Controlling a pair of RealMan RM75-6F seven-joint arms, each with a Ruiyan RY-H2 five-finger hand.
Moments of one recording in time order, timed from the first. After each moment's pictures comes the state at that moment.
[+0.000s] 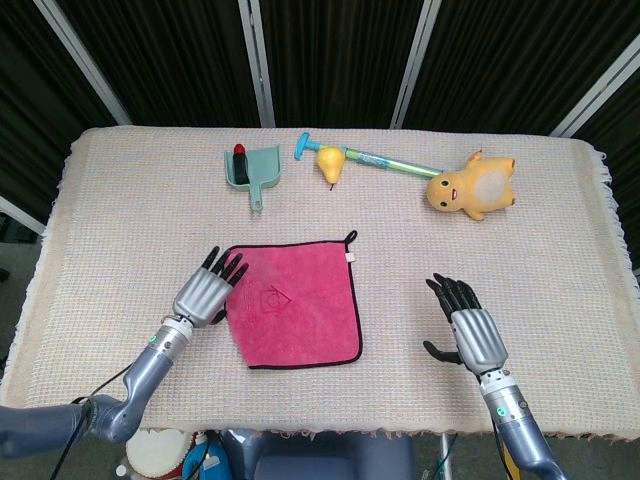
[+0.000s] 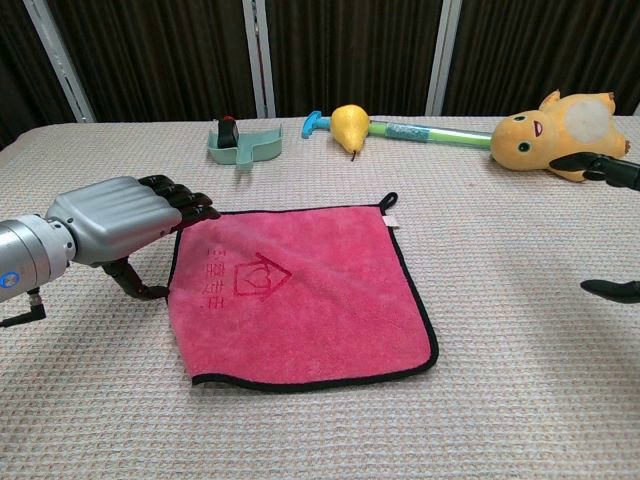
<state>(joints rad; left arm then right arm) -0.75 -1.58 0.00 -1.43 1.12 1.03 0.81 0.32 -1.38 0.07 -1.67 -1.44 1.26 -0.05</state>
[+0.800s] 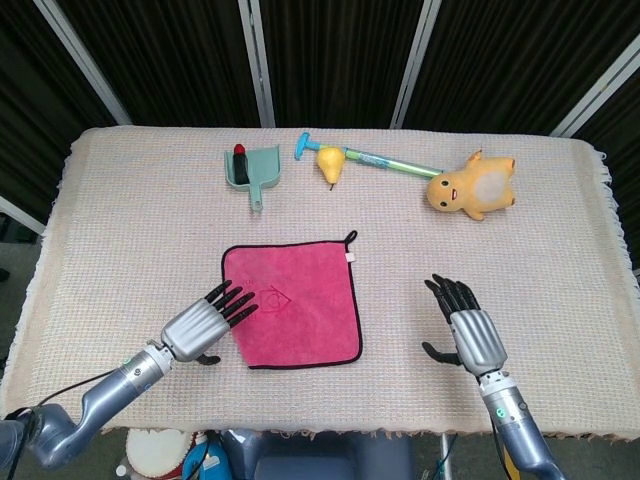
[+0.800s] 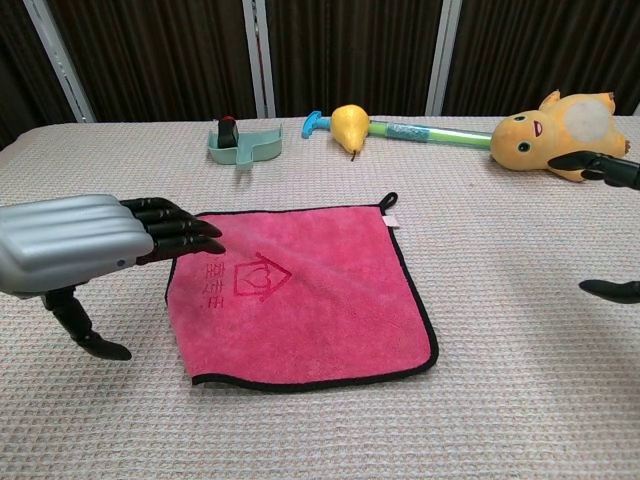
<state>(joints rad) -0.71 -1.38 0.14 -1.57 1.53 1.04 0.44 0.32 -1.38 0.06 -1.69 -1.44 1.26 -0.06</state>
